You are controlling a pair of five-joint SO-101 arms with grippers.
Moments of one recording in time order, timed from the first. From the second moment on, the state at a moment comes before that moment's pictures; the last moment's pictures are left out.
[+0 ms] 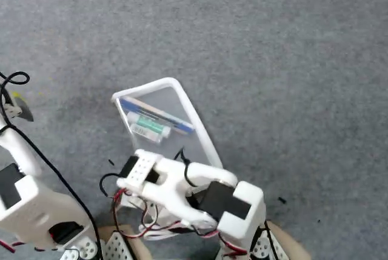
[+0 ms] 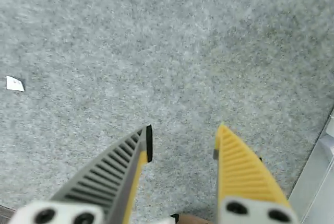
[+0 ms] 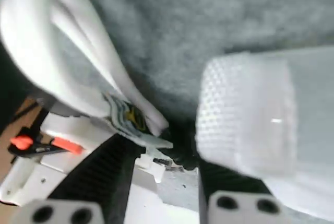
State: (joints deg) left arm -43.3 7.1 -14.3 100.1 -7.2; right arm -60.3 18.4 33.3 85.2 30.0
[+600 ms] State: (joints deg) left arm -43.3 7.1 -14.3 100.1 -7.2; right arm -55.0 19.3 32.0 85.8 33.4
